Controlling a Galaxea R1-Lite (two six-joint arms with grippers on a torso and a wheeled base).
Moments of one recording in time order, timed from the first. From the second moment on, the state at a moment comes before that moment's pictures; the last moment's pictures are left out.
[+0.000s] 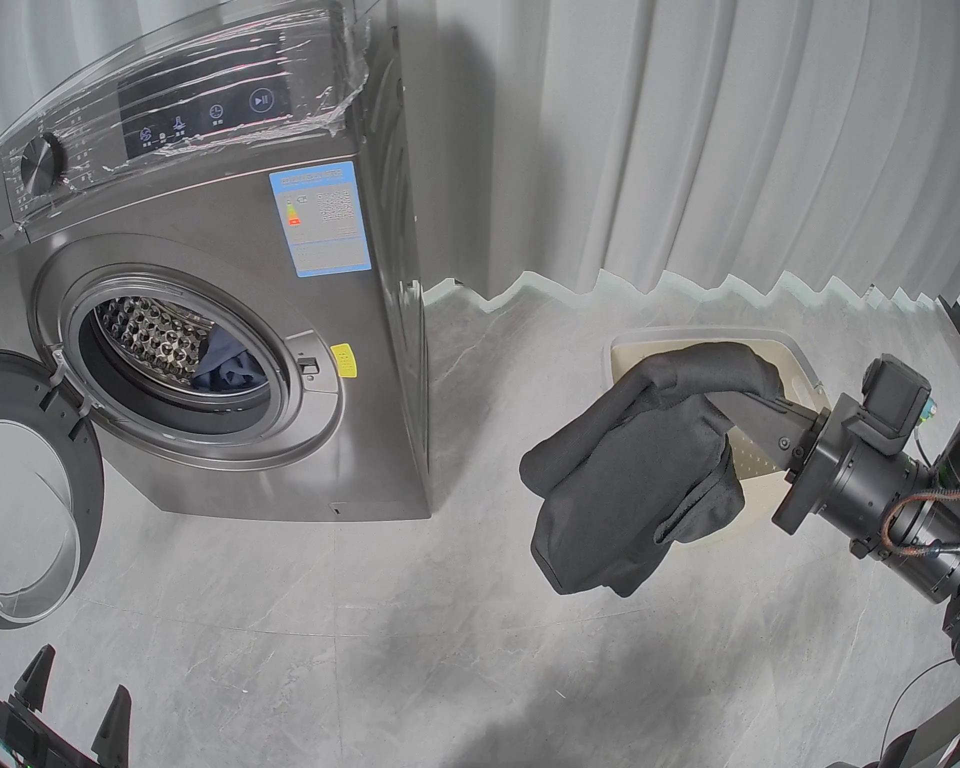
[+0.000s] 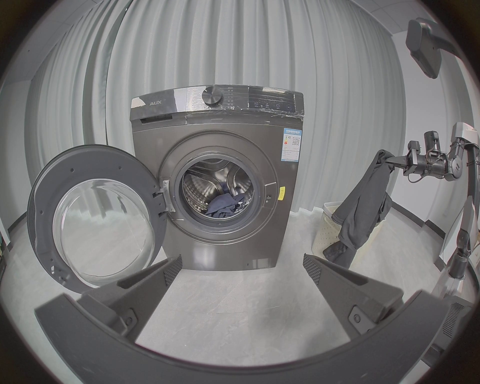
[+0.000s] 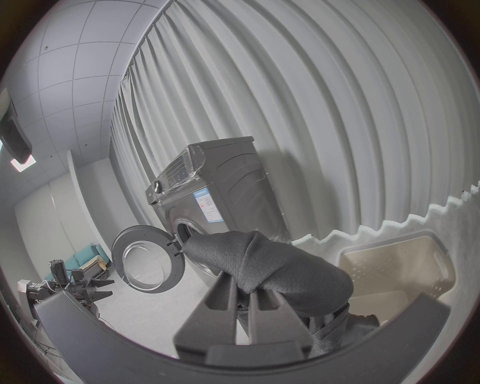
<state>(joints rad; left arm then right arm) 0.00 0.02 -0.02 0.00 -0.02 -0.02 0.68 1.37 -0.46 -1.07 0.01 0.16</state>
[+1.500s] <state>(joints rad) 0.00 0.02 -0.02 0.00 -0.02 -0.02 0.68 1.38 -0.44 -1.07 0.01 0.17</state>
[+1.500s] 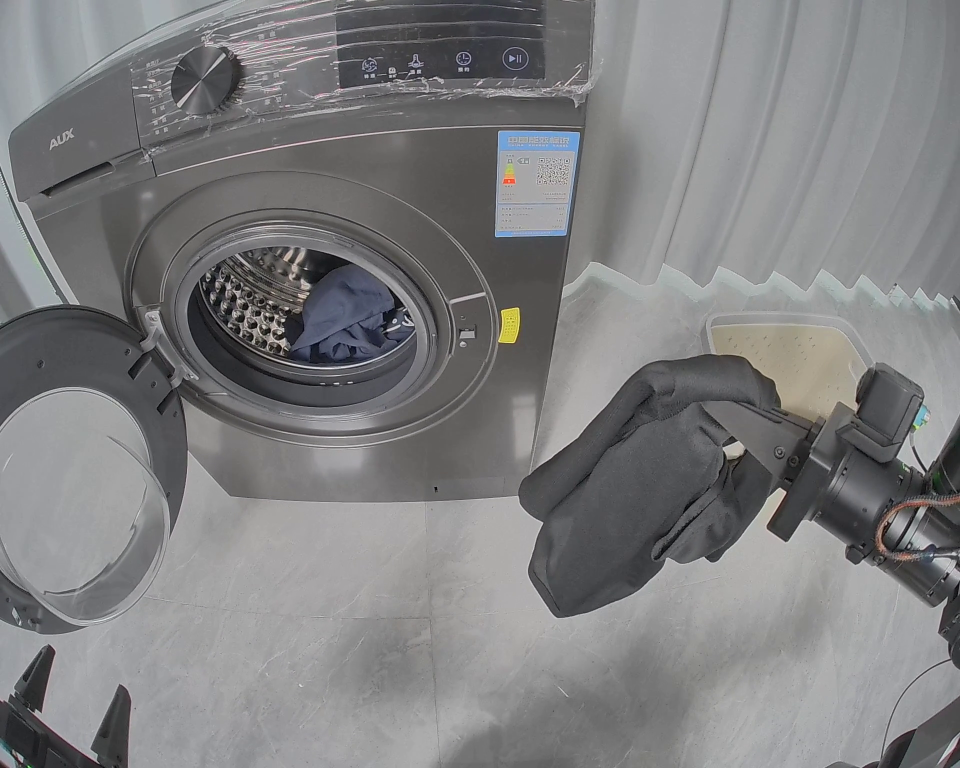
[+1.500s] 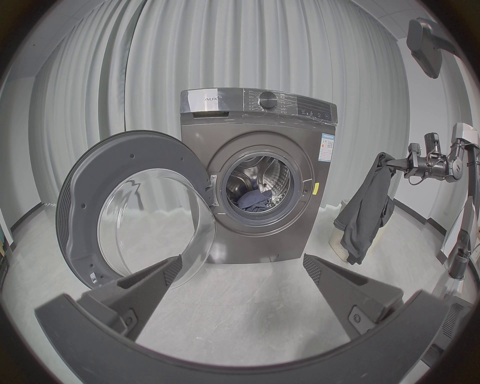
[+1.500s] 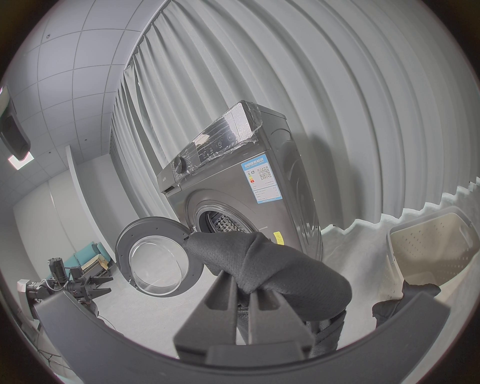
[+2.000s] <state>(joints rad) 0.00 0.02 -0.02 0.00 -0.02 -0.02 0.68 1.38 -0.44 -1.07 0.01 0.17</state>
